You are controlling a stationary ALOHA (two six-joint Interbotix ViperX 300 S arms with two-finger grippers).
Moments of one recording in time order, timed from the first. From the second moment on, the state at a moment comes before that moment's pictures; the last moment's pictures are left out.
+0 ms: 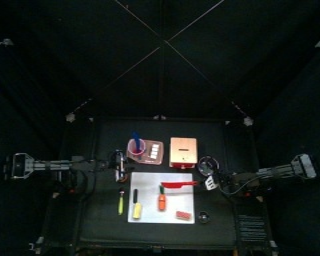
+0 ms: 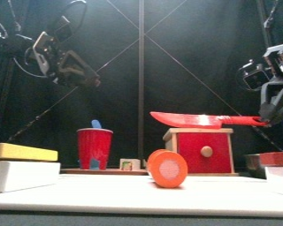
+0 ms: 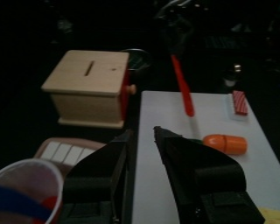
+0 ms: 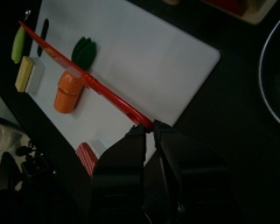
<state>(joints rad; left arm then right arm) 0.18 -0.46 1.06 0.37 -0.37 -0.29 0.06 -0.74 1.19 -0.35 0.35 1.44</state>
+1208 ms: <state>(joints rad) 0.01 0.16 0.74 -0.11 -0.64 -0.37 -0.01 -0.73 1.17 -0.47 0.33 1.44</state>
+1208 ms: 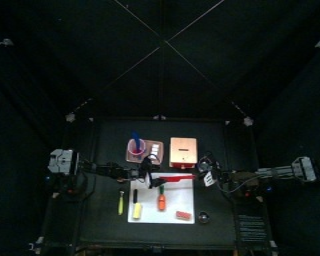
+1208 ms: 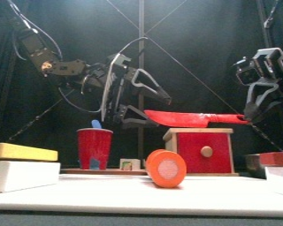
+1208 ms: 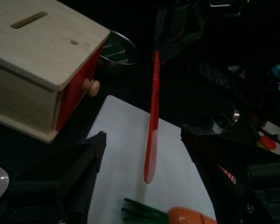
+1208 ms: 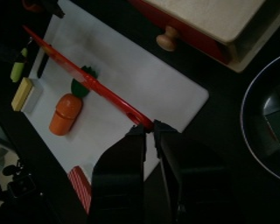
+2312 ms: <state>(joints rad) -0.03 0.20 0.71 -0.12 -0.62 -0.42 -0.01 -0.72 1.18 -0.47 0.33 1.44</state>
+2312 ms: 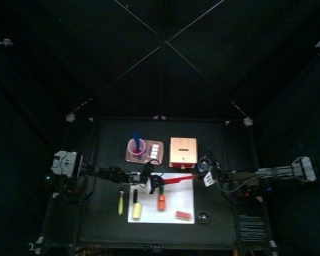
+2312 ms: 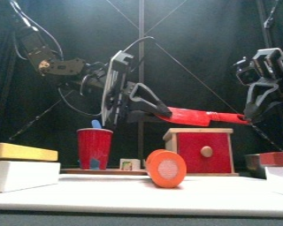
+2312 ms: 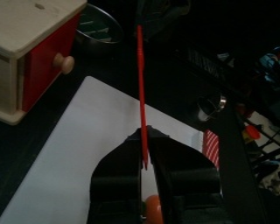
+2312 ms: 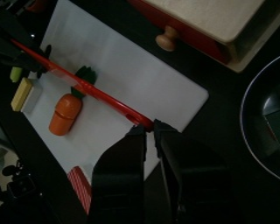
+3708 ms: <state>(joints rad) -0.03 0.04 0.79 0.35 -0.41 -0.33 0.22 -0.44 0.92 -0.57 0.29 1.00</state>
